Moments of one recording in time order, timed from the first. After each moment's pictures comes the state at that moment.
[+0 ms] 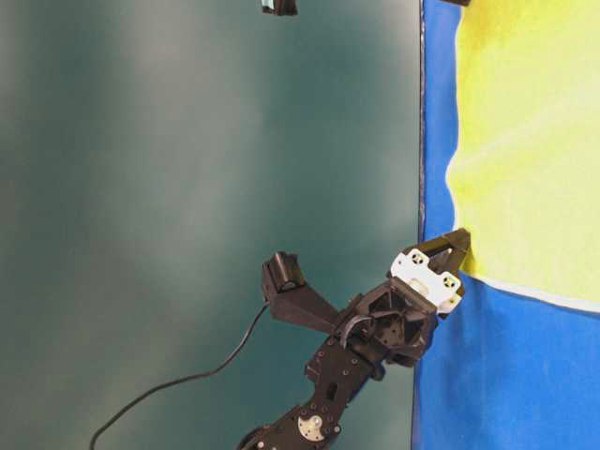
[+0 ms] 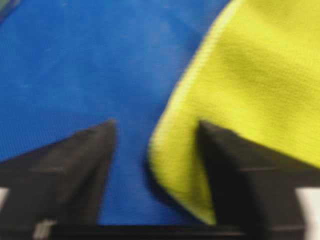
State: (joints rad) left arm 0.50 0.41 0.49 -0.02 -0.24 0.06; right arm -0.80 -0.02 1.01 -0.09 -0.10 -0.01
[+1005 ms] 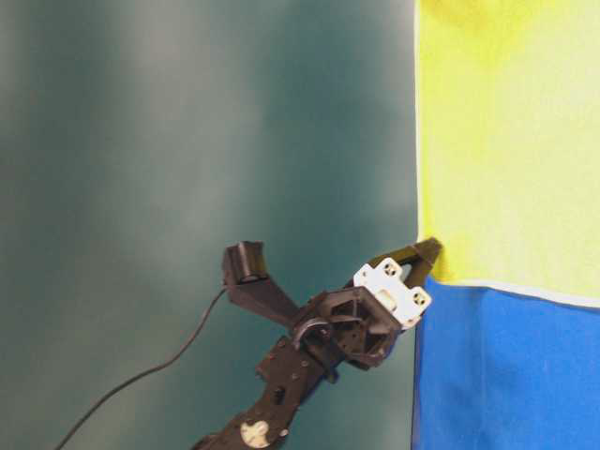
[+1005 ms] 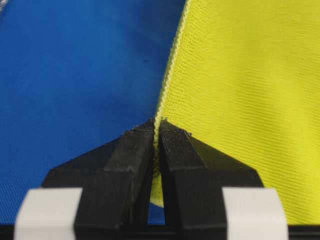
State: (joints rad) left arm 0.46 0.28 0.50 -0.02 -0.11 0.19; right arm -0.76 -0.25 1.05 -0.09 0.04 0.01
